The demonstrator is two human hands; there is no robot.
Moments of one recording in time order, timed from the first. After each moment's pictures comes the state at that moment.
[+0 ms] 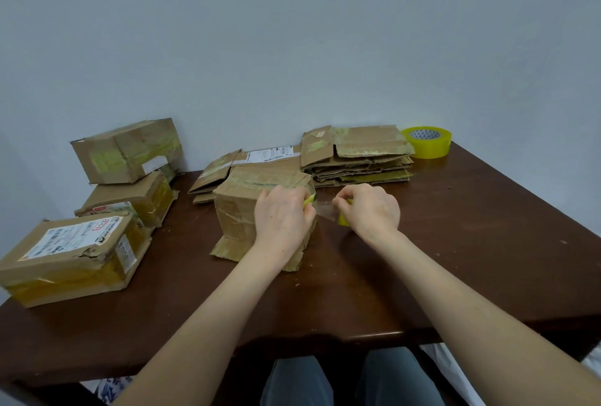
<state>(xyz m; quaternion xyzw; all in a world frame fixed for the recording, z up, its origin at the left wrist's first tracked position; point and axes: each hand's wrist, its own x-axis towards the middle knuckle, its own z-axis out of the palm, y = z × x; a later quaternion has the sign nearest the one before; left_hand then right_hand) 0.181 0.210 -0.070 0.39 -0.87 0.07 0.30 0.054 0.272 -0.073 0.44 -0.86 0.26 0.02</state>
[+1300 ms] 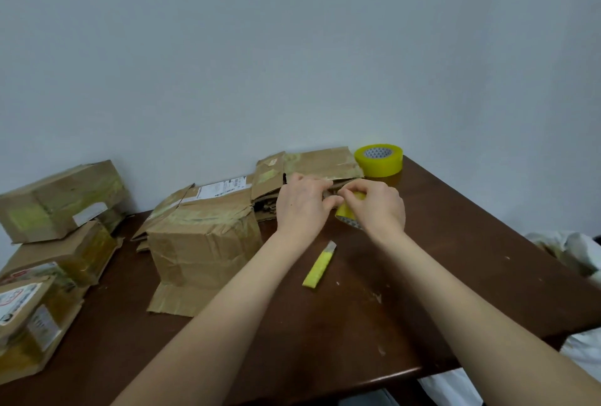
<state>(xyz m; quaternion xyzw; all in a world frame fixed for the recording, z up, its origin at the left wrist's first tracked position) 0.041 0.208 -0.046 0.29 -0.91 -0.01 0.29 -0.051 0.300 -0.060 0.35 -0.83 0.44 0.03</state>
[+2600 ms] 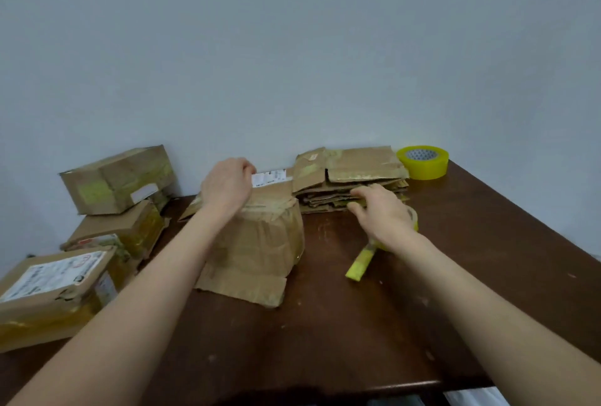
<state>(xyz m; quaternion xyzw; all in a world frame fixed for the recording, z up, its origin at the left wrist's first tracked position) 0.176 0.099 -0.007 0.48 -0.82 0.02 0.31 -0.017 0.255 -0.064 0.48 -0.83 0.29 0.01</state>
